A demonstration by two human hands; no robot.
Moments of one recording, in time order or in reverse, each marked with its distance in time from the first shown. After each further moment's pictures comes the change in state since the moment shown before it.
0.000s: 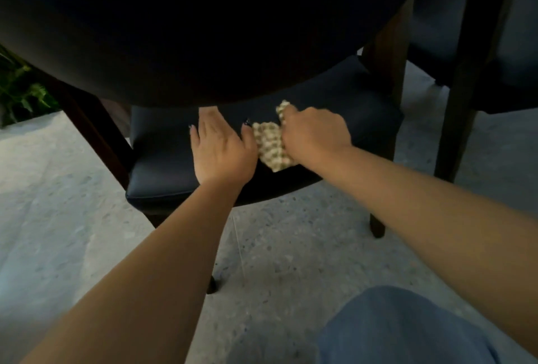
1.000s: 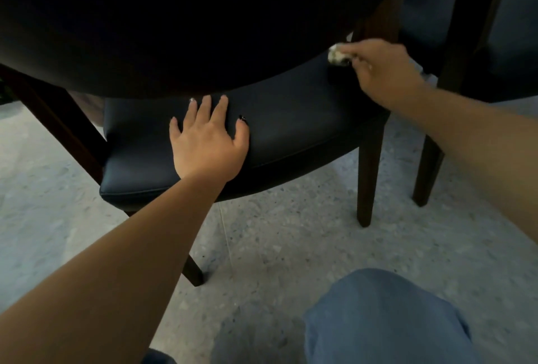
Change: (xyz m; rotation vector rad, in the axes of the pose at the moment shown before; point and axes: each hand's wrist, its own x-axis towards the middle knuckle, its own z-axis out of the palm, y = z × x) left_hand 0.006 -0.008 0.009 0.313 -0.126 0.159; right_hand 0.038 0.146 -0.019 0.255 0.131 0.029
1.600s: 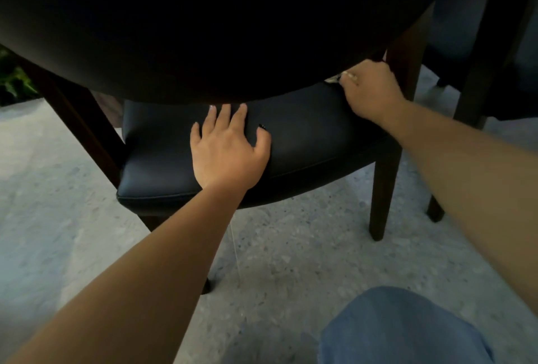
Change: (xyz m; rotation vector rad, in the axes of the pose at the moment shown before) left_hand -0.001 0.000 0.003 -0.040 0.040 -0.031; right_hand 0.008 -0.053 0.021 0.065 -0.060 0.098
